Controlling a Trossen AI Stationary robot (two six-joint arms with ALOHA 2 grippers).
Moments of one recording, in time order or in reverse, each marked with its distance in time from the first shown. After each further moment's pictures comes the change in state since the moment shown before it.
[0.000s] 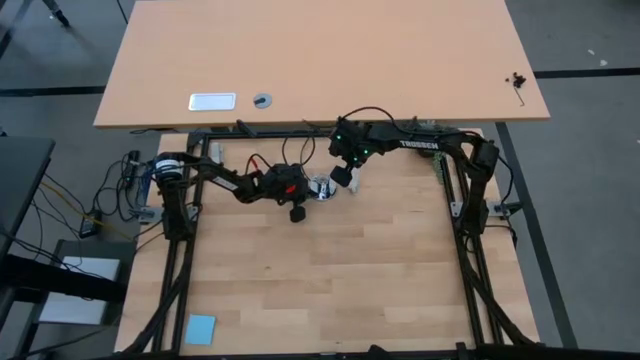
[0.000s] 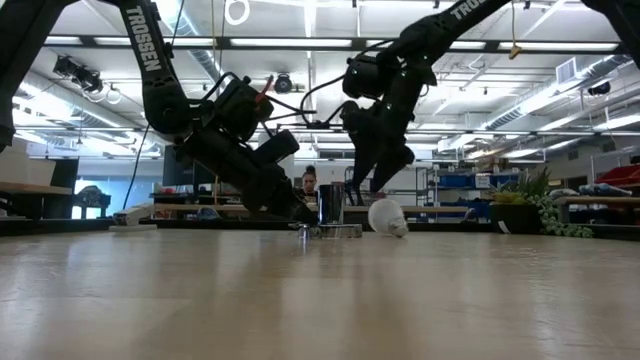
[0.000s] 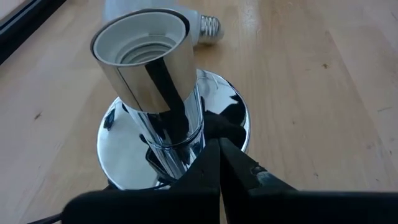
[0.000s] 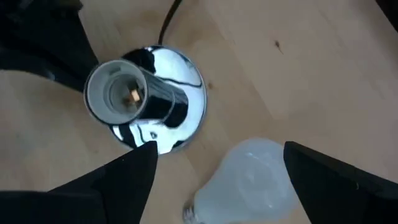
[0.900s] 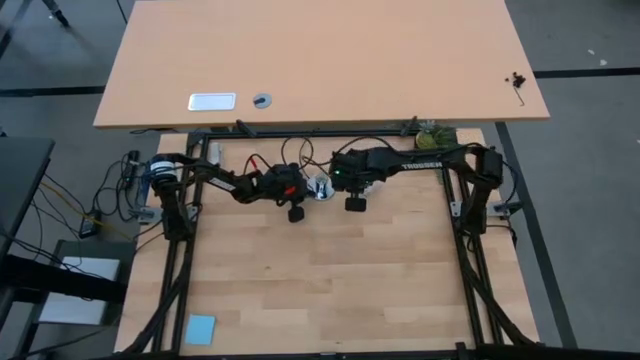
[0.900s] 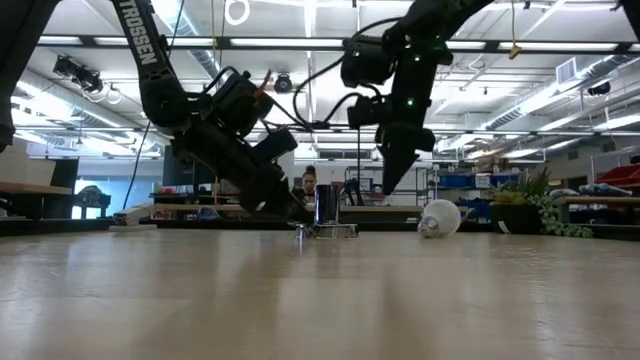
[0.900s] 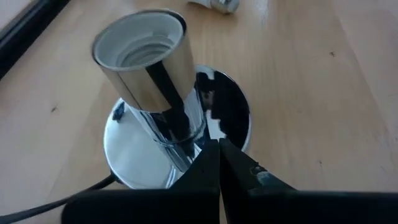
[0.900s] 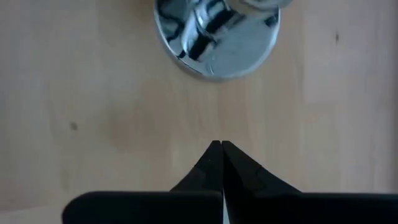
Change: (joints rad) left arm -0.018 -0.051 -0.002 -0.059 -0.050 0.026; right arm 0.209 -0.054 -0.101 -0.073 0.256 -0.313
